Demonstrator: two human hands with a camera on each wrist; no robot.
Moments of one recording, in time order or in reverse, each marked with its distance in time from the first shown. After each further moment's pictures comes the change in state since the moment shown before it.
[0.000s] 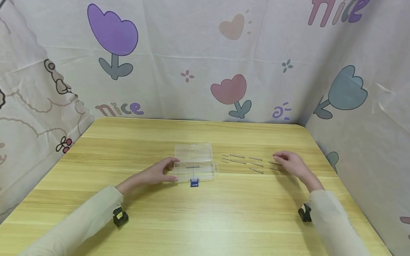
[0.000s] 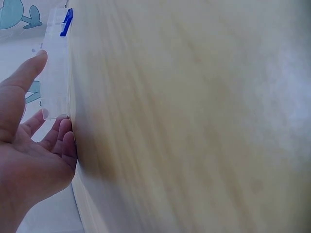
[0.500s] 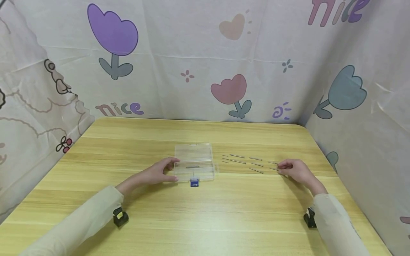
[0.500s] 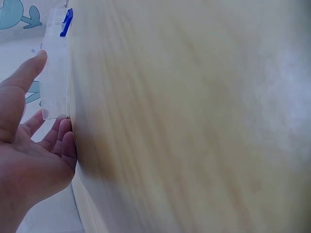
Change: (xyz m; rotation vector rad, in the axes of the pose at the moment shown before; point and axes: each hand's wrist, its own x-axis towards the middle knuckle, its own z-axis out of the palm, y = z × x) left_hand -0.001 0.001 0.000 -0.002 -0.001 -0.002; right_hand -0.011 0.028 0.004 -0.010 -0.028 0.003
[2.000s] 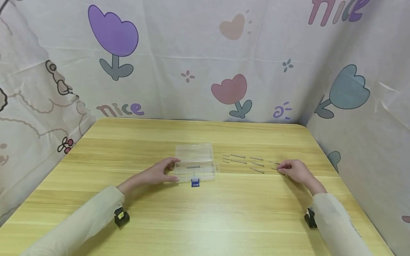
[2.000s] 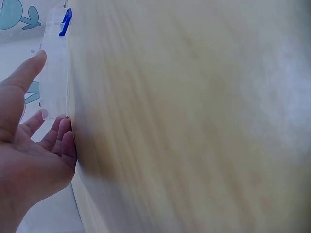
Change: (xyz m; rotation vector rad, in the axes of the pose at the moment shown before) left_hand 0.000 0.001 0.001 -0.008 0.002 -0.008; right_hand 0.003 0.001 0.004 -0.107 0.025 -0.060
